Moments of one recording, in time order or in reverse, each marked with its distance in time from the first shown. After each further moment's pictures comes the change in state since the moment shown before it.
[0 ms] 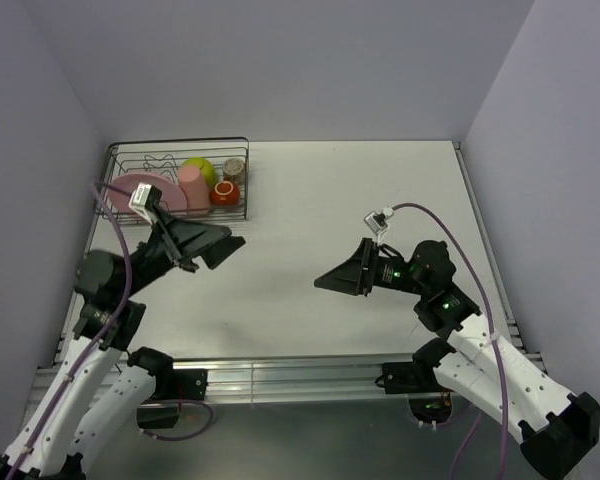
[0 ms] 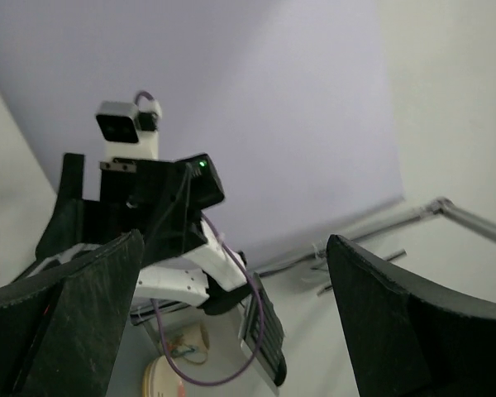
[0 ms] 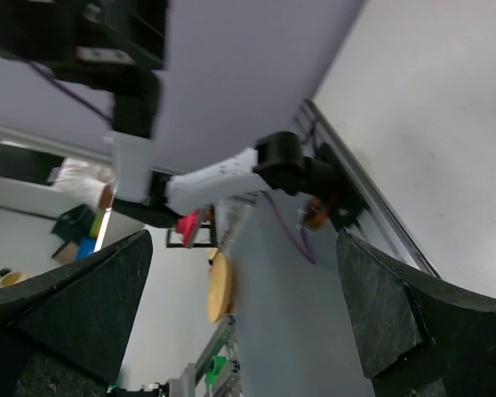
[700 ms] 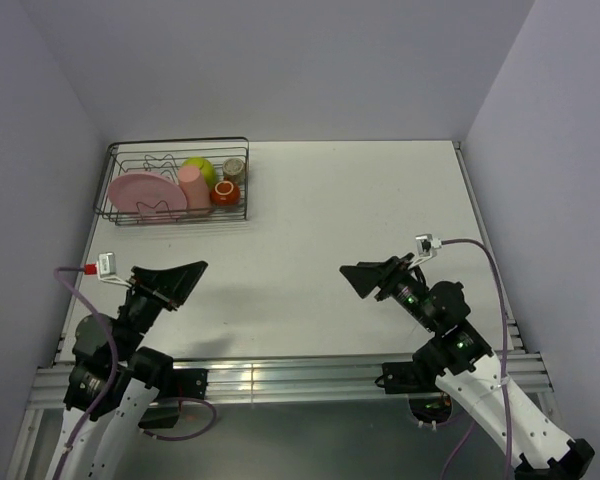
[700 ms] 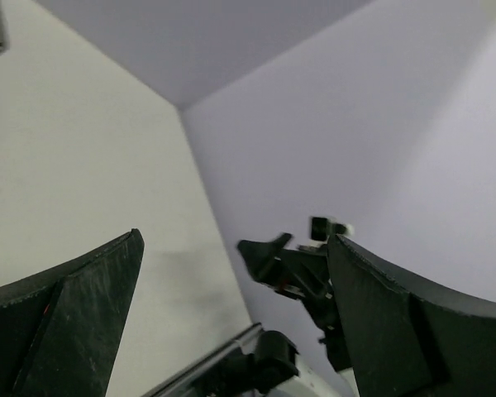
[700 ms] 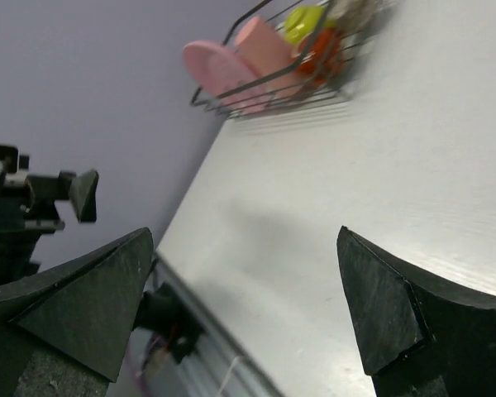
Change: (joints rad) left arm -0.002 -0.659 -0.303 -0.443 -0.475 0.397; right arm 0.000 -0.393 -0.256 -0.065 0.568 -0.246
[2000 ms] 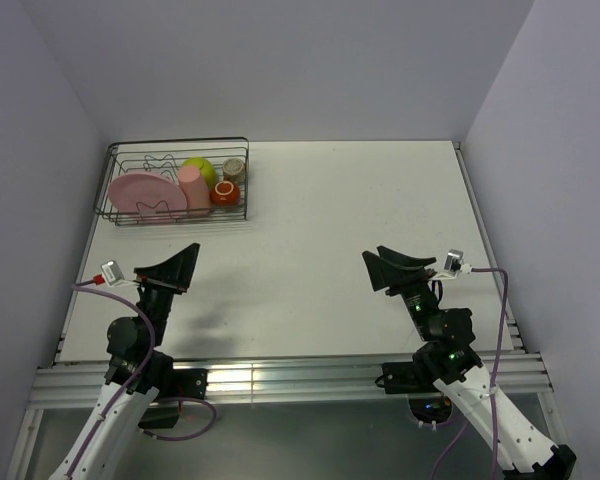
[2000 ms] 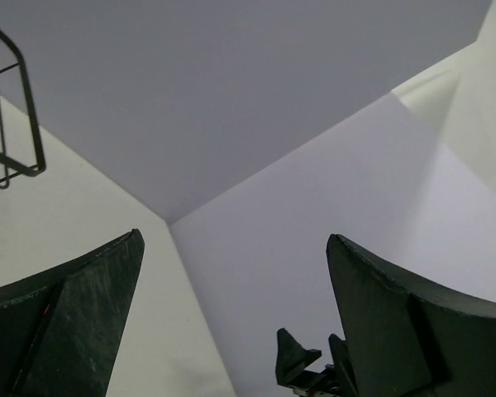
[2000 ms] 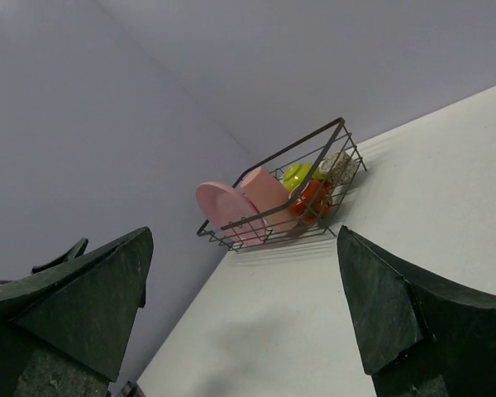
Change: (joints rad) left arm 0.000 0.000 -0.435 0.615 -0.277 -0.016; right arm 0.000 -0.229 -0.237 0.349 0.309 -0.058
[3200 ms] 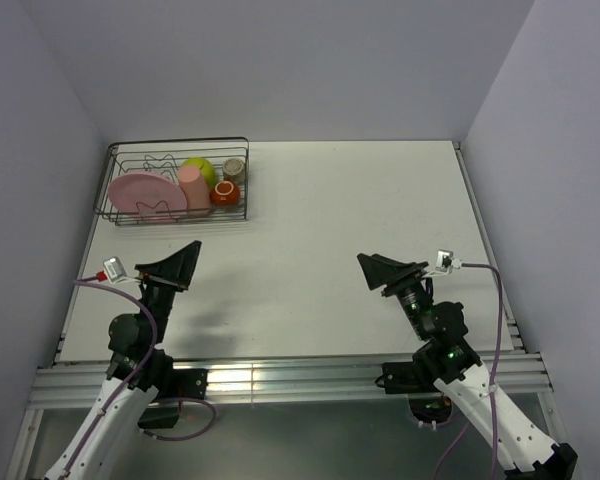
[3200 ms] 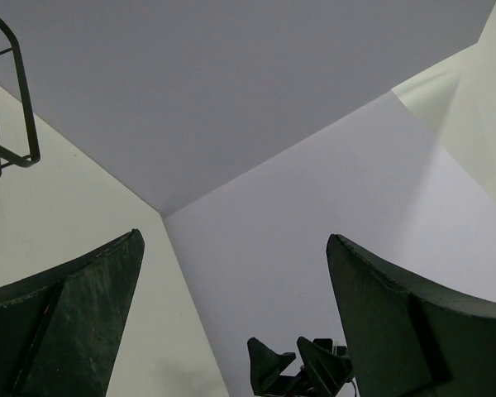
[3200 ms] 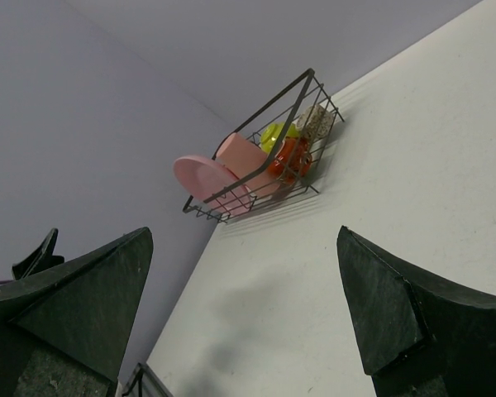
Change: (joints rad) left arm 0.000 0.081 0.000 0.101 0.012 -0.042; right arm 0.000 0.034 0.000 -0.122 0.009 0.100
